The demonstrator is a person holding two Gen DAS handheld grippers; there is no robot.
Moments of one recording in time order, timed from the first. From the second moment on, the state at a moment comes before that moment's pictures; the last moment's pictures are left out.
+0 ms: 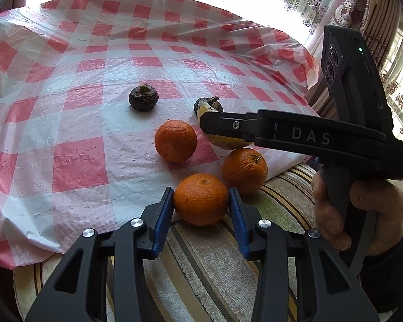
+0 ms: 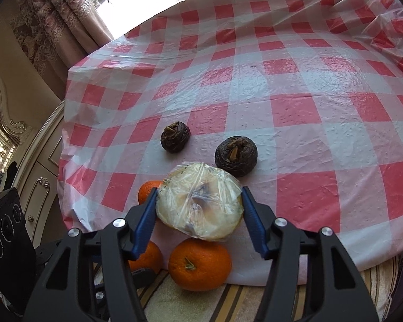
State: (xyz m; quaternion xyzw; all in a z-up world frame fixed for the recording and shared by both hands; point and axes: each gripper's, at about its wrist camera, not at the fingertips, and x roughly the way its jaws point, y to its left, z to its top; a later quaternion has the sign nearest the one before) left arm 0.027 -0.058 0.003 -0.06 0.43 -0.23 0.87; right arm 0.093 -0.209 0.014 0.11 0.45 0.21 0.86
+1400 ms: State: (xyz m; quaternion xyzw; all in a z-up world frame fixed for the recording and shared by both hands) left arm 0.019 -0.217 0.059 0.06 0.37 -0.31 0.87; right arm 0.009 -0.449 0.051 0.20 0.36 0.02 0.91
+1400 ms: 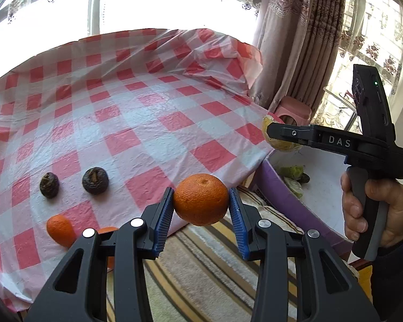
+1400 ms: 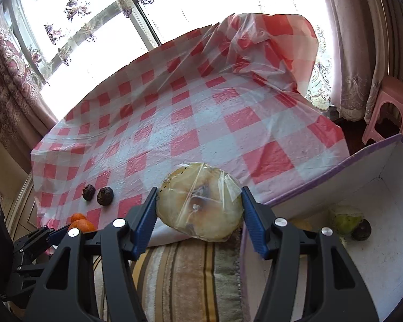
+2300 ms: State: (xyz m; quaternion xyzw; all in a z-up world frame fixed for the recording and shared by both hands) left arm 0.003 -0.422 0.000 0.22 0.42 -0.44 0.76; right arm -0.042 -0.537 -0.032 0.01 0.54 -0.10 0.84
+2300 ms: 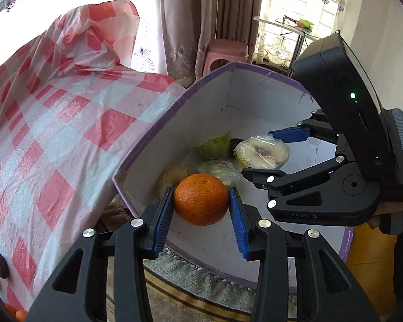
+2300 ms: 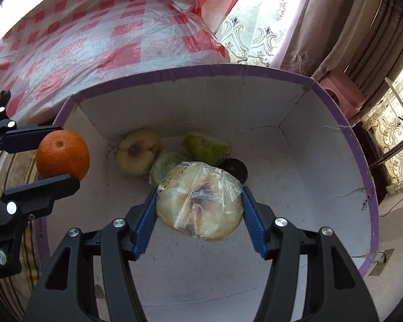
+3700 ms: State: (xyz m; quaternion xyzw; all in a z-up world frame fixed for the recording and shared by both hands) left arm -0.007 -0.465 -0.059 0.38 0.40 -0.40 0.73; right arm -0.031 -0.548 -0.078 -0.05 0.60 -0.14 0.78
